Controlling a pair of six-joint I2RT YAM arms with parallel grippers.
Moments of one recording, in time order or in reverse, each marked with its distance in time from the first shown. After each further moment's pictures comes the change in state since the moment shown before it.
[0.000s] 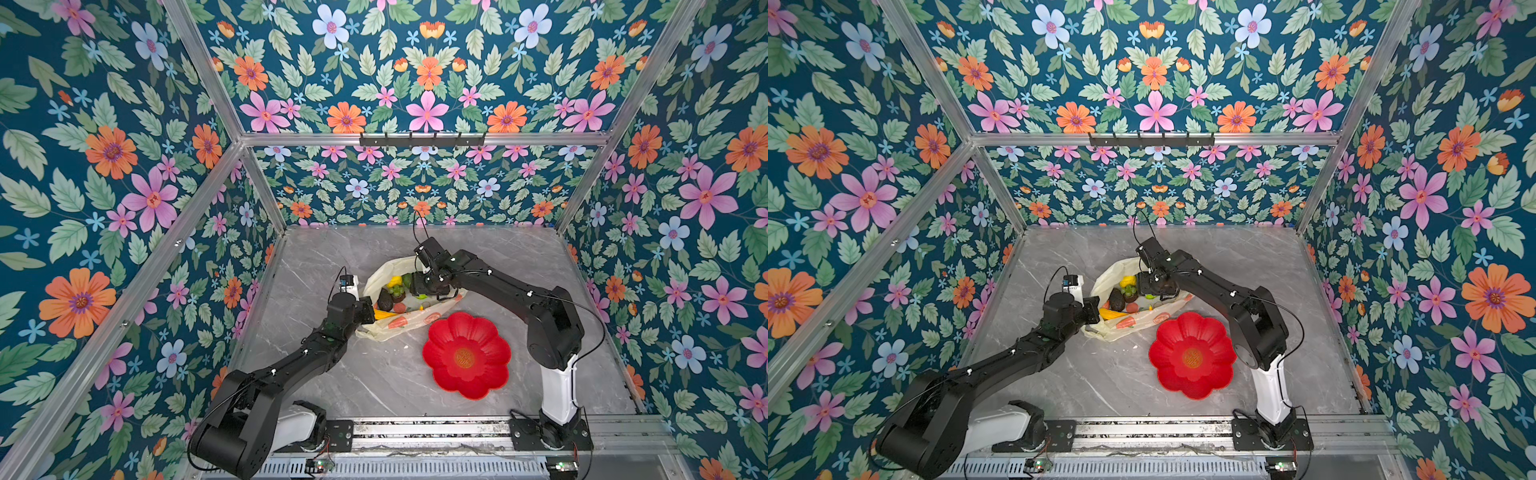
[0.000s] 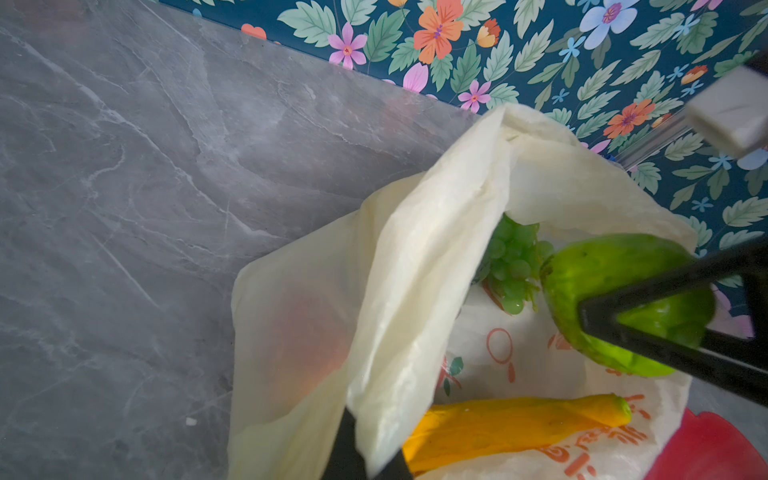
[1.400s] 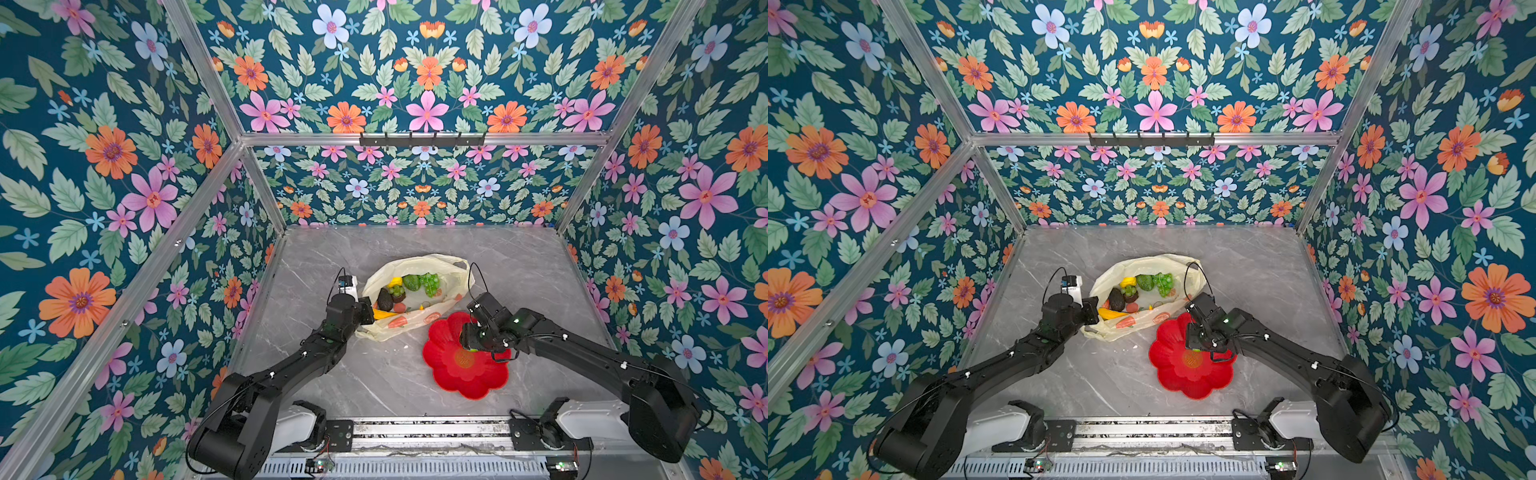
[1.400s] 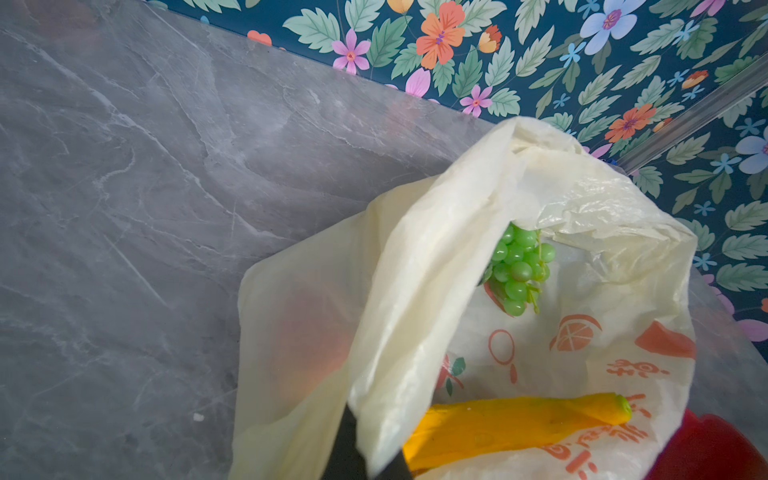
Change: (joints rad) left arm 0.000 -0.019 -0.013 0.003 -0.011 0.000; right arm 0.000 -0.663 -0.880 0.094 0.033 0.204
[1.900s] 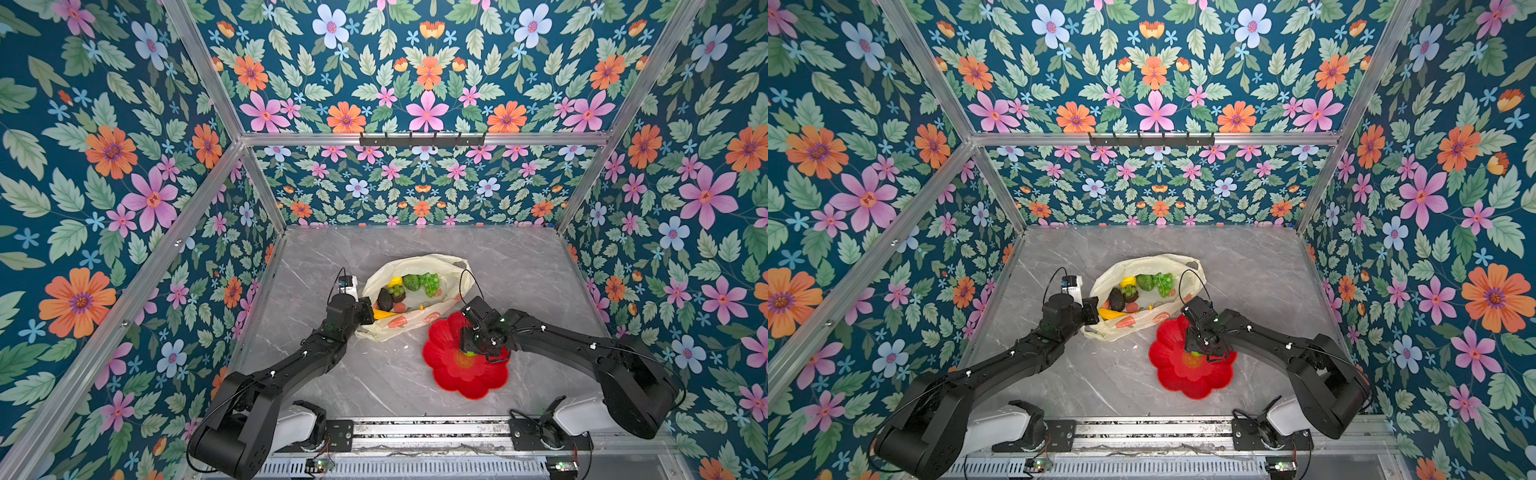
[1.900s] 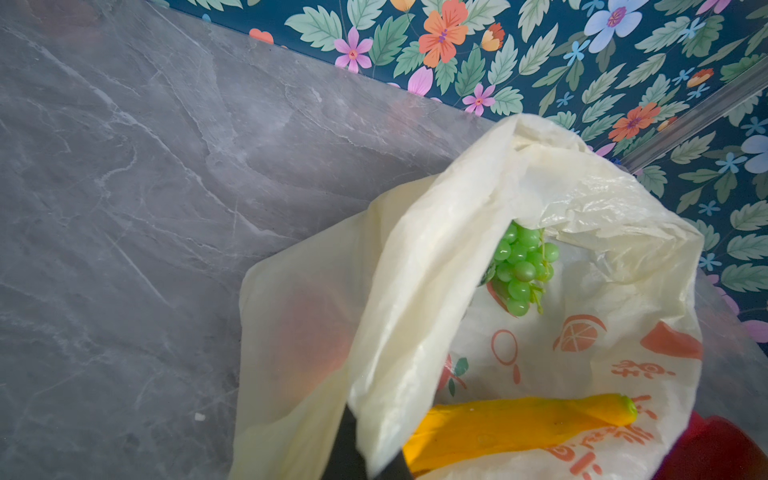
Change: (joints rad) left arm 0.000 0.006 0.000 0.003 -0.006 0.000; right arm -0.025 0.127 -0.042 0.068 0.016 0.014
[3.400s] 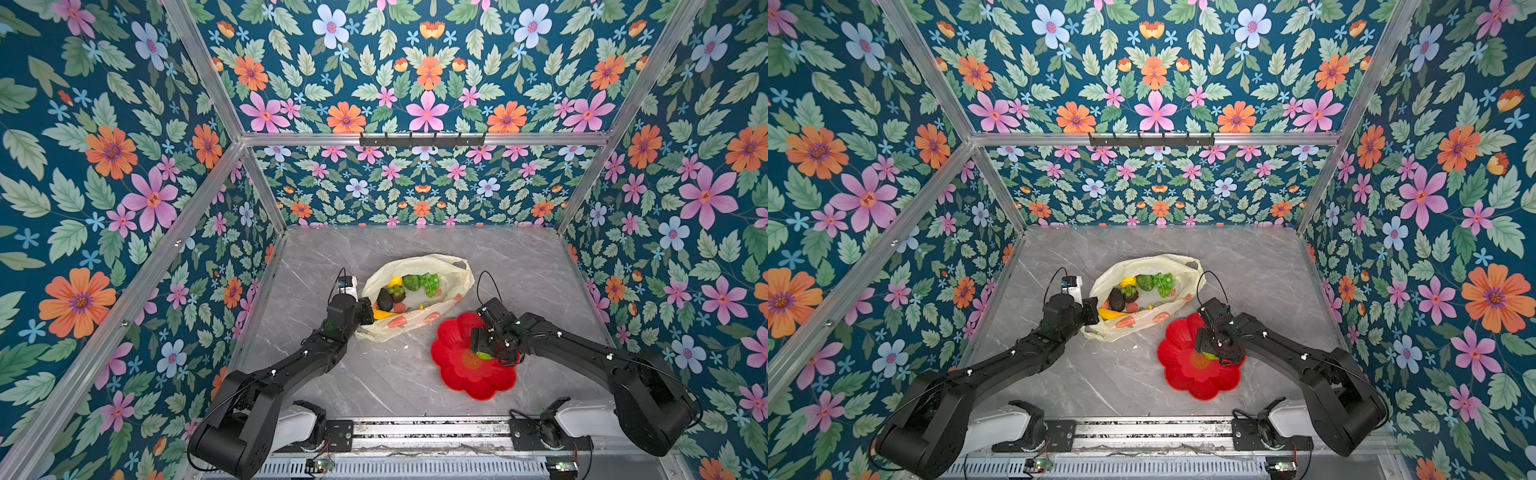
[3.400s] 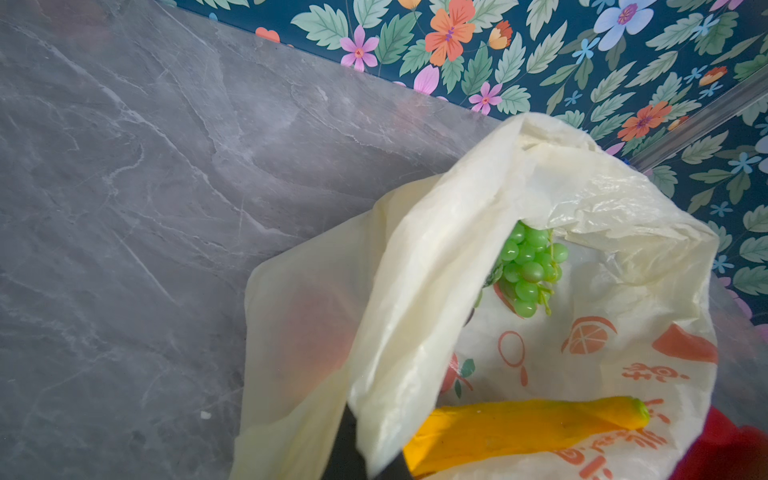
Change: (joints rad) left arm 0.000 0.009 0.000 0.001 -0.011 0.000; right arm -0.093 -0.108 -0.079 -0.027 -0.009 0.015
